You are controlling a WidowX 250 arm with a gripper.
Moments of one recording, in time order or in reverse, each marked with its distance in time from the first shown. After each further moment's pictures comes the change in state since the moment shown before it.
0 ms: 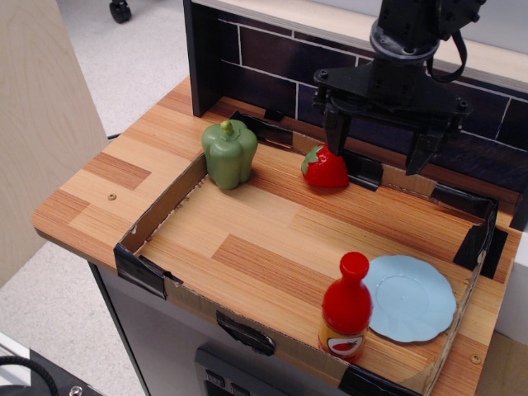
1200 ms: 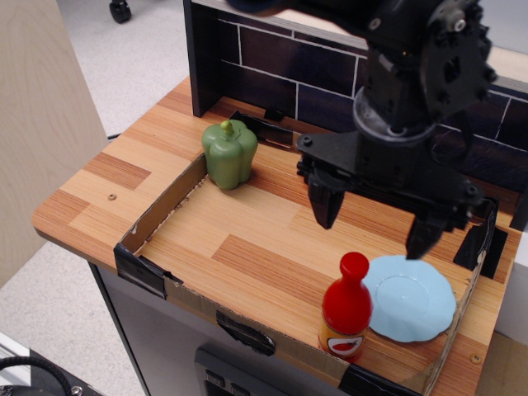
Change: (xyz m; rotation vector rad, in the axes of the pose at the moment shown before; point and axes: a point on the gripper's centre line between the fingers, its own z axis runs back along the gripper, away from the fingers) arm -0.085 -0.017 0.033 -0.072 -0.012 -0.129
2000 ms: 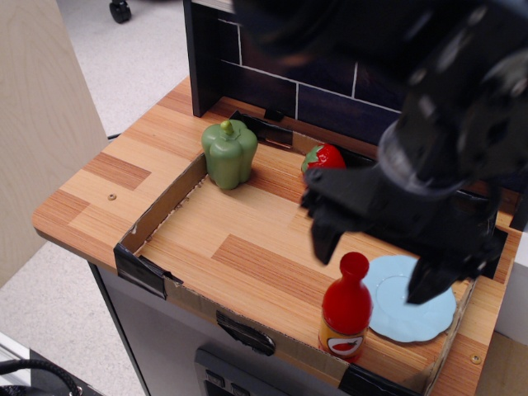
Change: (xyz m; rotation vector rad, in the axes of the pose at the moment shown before) arm -0.022 0.001 -0.006 0.109 0.047 0.040
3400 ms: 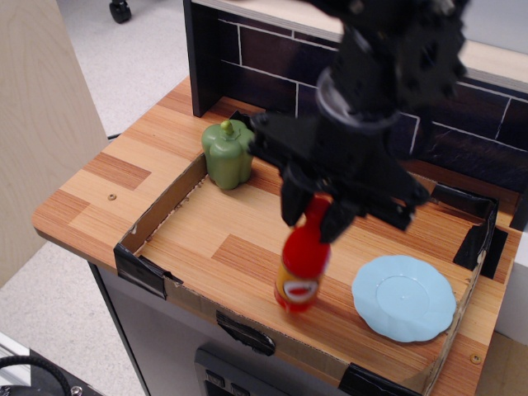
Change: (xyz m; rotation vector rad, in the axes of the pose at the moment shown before) arm 0.023 0.044 0.010 0.056 0.024 -0.087
